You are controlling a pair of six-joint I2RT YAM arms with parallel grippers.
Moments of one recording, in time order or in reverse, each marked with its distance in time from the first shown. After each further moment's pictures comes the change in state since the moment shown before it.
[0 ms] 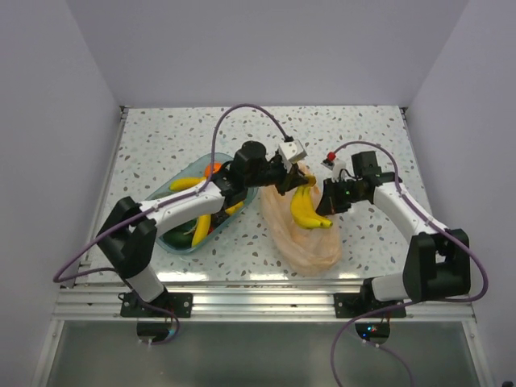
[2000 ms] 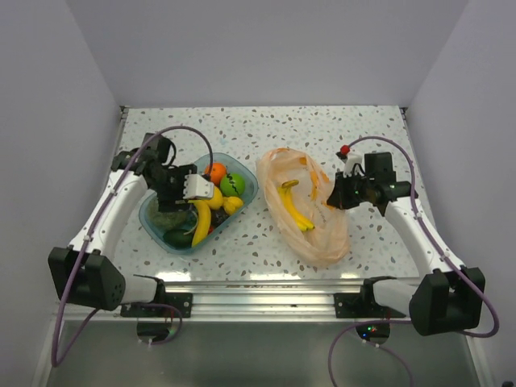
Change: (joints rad) left arm 0.660 -0.334 0.042 -1.390 -0.069 1.372; right arm -0.017 -0.208 -0.018 0.043 0.205 0.018
